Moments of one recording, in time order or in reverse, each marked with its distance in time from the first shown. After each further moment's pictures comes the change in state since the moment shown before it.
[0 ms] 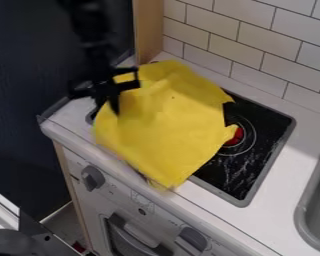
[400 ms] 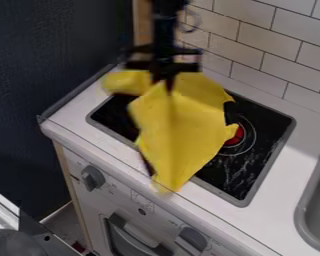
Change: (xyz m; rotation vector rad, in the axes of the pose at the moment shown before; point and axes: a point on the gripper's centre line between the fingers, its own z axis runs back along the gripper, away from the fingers) arm -0.026 -0.087 0.025 0.134 -0.080 -0.179
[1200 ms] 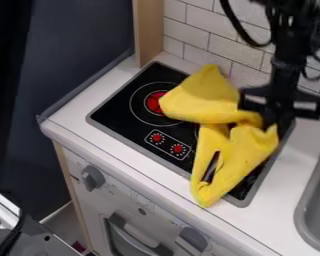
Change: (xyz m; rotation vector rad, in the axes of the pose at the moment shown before) arm -0.045 -0.135 -0.044 -0.118 -0.077 -0.259
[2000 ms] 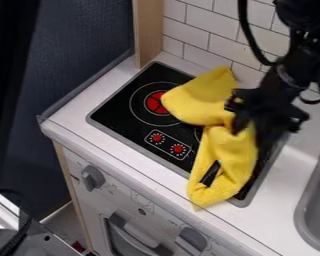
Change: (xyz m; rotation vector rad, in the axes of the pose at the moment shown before) arm -0.013 0.040 0.012 0.409 -0.141 0.162
